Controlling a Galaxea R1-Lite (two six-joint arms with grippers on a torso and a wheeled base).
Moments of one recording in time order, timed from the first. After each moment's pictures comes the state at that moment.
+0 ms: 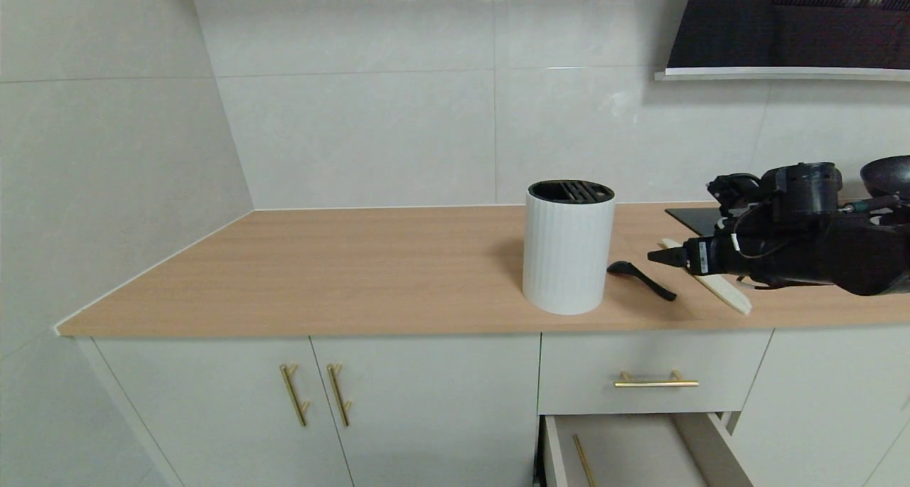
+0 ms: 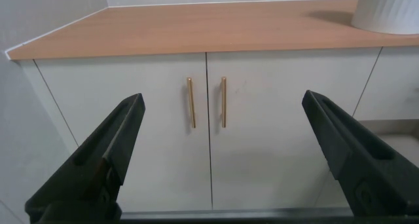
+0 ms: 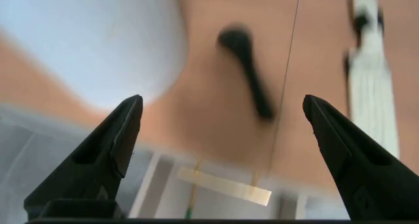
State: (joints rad) left arm 0.00 0.00 0.00 0.00 -0.02 0.01; right arm 0.05 1.95 -1.17 -0.31 0.24 -0.06
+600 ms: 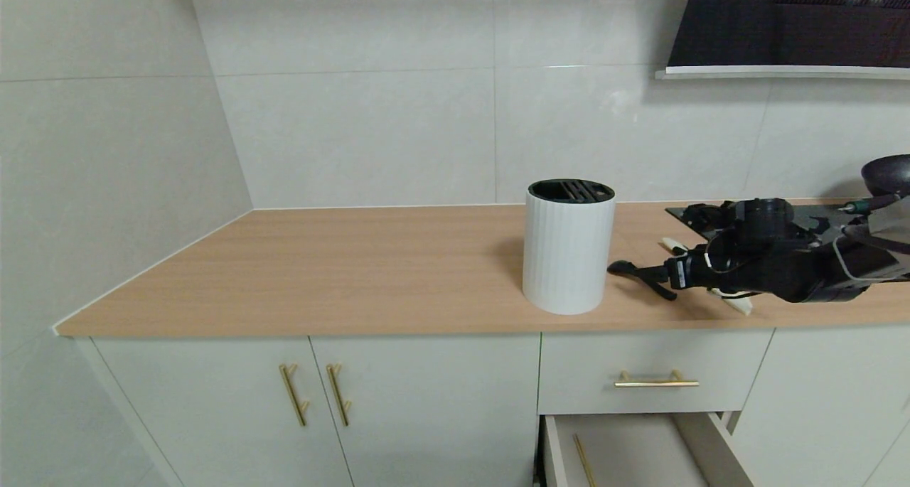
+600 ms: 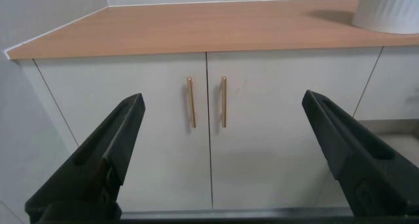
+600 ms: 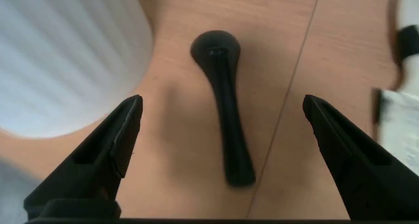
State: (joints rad) left arm 0.00 0.00 0.00 0.00 -0.02 0.01; right arm -0.01 2.25 -1.34 -0.40 0.39 -0.15
